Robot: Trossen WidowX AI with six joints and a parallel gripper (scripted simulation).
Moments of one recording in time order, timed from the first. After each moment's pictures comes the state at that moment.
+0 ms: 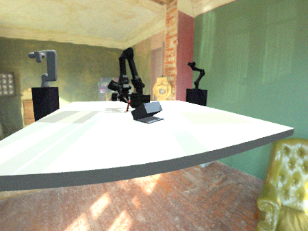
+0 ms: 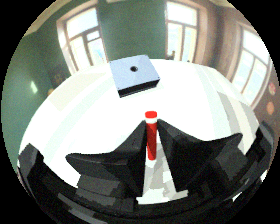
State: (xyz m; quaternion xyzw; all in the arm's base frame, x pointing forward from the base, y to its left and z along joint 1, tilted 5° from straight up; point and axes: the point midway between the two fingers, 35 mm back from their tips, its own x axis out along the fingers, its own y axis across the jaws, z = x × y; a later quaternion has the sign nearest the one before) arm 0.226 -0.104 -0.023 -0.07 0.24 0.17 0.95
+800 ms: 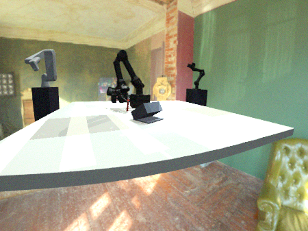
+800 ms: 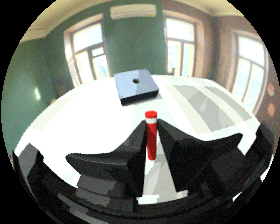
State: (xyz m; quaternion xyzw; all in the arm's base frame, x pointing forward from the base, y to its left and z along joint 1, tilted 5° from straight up) arm 0.210 -0.109 -0.025 -0.06 0.14 0.18 0.97
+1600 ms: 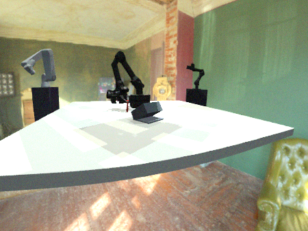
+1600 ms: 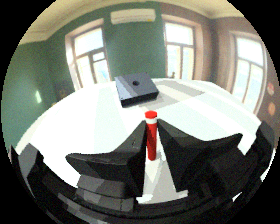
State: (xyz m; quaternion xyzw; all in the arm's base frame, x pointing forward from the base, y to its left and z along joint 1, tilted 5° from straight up) arm 0.205 -0.112 -0.029 -0.05 0.11 0.18 0.98
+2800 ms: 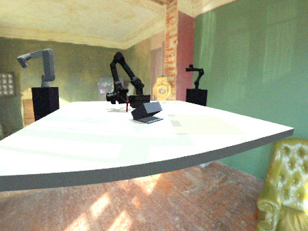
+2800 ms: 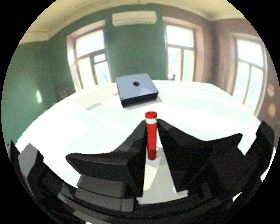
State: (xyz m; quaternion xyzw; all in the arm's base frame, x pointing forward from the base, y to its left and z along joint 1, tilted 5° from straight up) arm 0.200 -0.115 -0.031 -0.05 0.10 0.19 0.98
